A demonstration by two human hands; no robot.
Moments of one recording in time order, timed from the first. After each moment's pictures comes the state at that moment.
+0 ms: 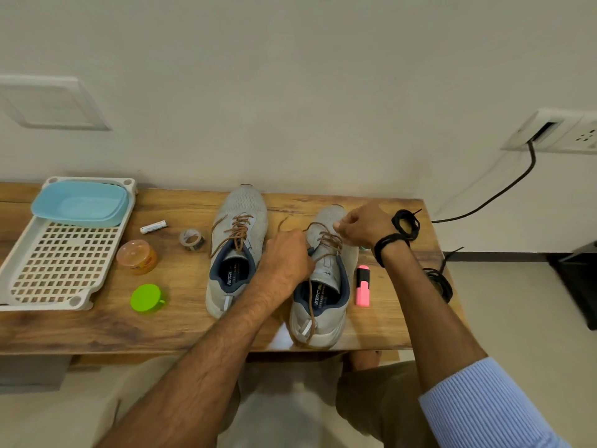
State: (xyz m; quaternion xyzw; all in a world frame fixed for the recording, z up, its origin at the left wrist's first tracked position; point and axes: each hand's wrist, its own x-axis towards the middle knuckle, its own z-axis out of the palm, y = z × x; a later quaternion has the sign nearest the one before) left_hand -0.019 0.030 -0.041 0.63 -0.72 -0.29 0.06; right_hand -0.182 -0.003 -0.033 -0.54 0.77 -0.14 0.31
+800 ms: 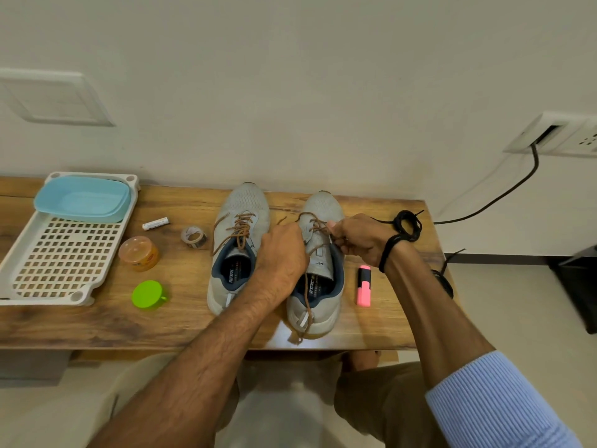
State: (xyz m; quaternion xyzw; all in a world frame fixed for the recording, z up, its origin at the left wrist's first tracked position) left_hand -0.017 0.035 -0.027 0.68 -0.68 -0.26 0.08; right_hand -0.170 0.000 -0.036 -0.36 0.70 -0.22 0.57
